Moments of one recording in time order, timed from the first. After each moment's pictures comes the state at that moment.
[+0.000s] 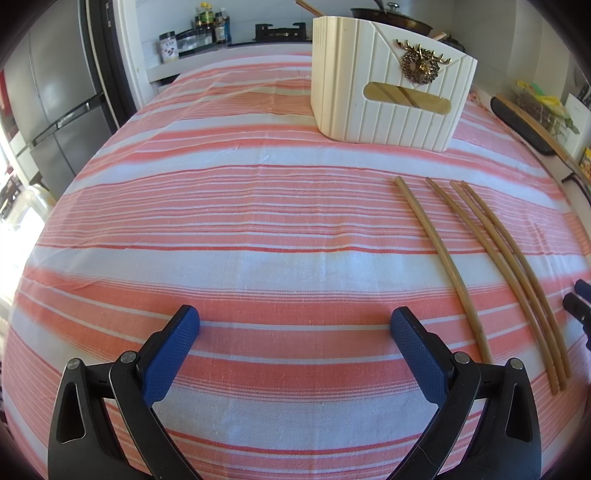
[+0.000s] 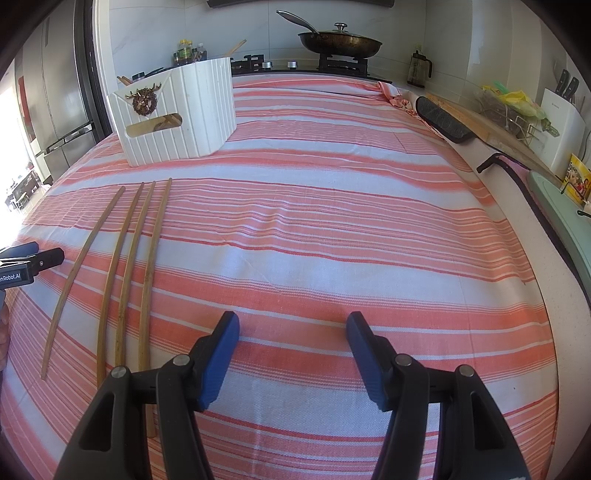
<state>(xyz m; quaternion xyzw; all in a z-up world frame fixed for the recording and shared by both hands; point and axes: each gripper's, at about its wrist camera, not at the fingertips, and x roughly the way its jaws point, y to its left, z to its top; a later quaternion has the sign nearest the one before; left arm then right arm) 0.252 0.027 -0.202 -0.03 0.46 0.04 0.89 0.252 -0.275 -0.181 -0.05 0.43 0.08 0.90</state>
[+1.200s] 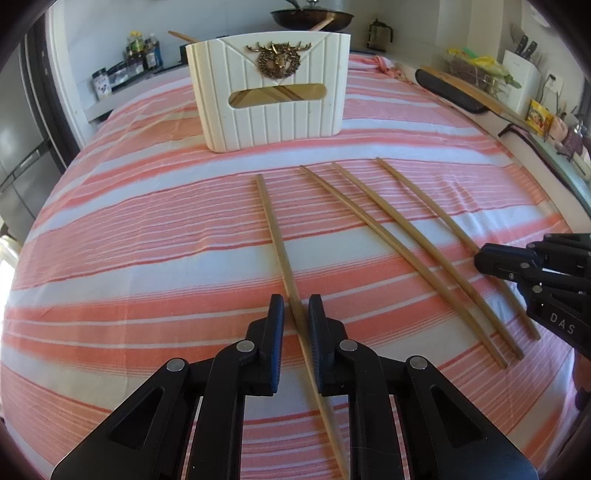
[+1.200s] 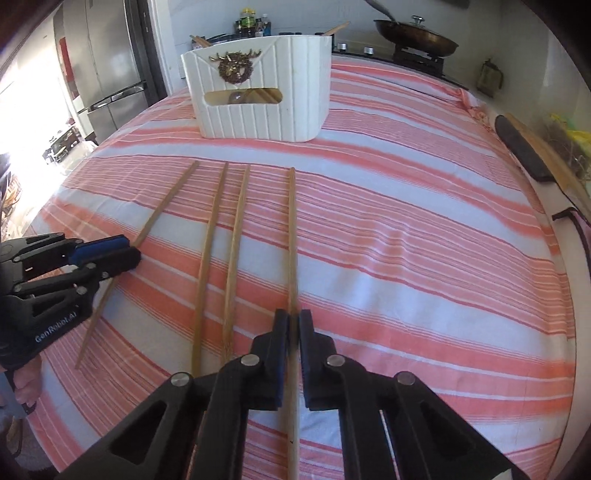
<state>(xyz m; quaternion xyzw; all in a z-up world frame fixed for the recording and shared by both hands) 0.233 -0.042 -0.188 0.02 0.45 -0.06 0.89 0.259 -0.209 -0.173 -0.10 0.47 0.16 0.86</state>
